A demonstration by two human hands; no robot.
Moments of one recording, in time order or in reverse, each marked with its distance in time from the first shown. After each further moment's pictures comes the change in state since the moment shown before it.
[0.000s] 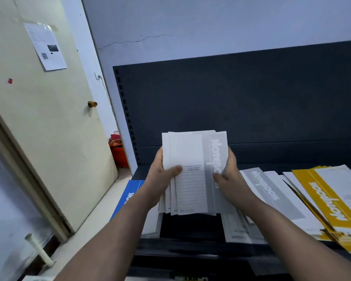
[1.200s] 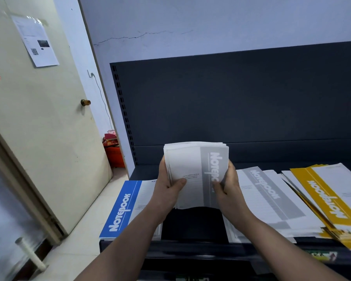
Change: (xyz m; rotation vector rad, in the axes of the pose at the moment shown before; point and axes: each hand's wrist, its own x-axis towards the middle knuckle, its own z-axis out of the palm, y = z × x) left_hand -0.013 -0.039 0.008 0.119 0.032 0.050; right_hand -0.020 0.016 0.027 0.022 0.142 -0.105
